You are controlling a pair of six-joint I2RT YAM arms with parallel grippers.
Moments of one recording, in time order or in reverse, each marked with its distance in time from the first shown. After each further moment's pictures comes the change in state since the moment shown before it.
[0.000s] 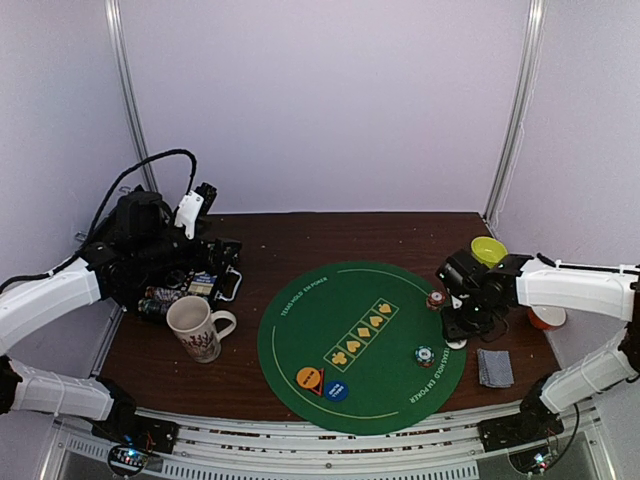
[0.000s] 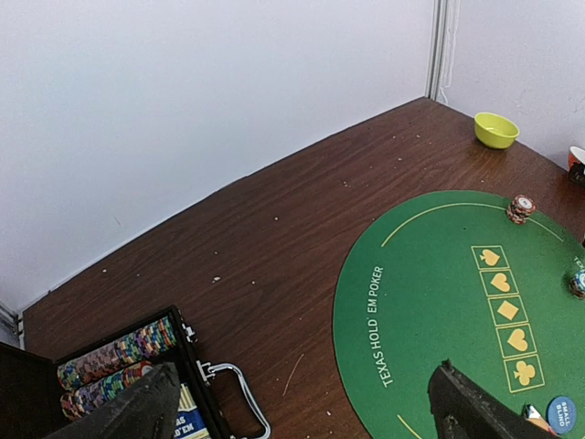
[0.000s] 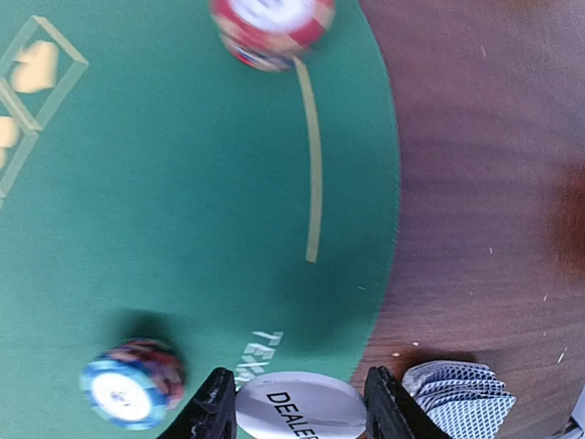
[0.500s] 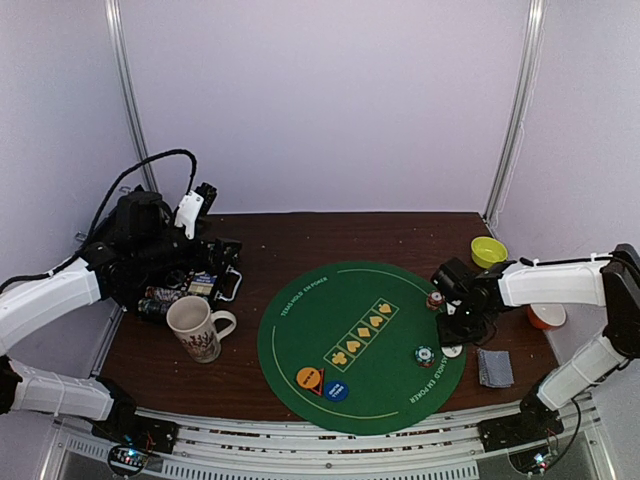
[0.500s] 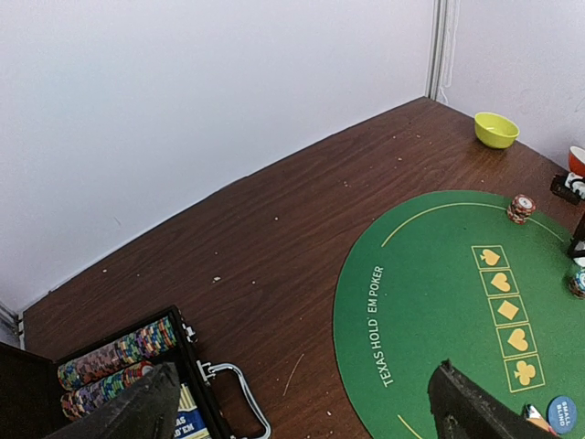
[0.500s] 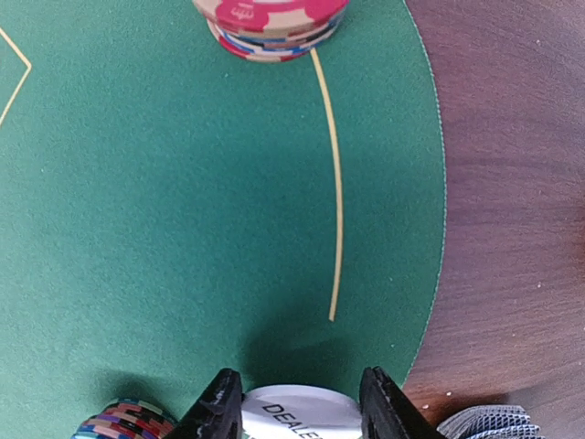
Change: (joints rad) left arm 0.000 0.000 0.000 0.000 0.000 0.002; right arm -0.061 0.137 -0.045 0.133 -0.044 -0.005
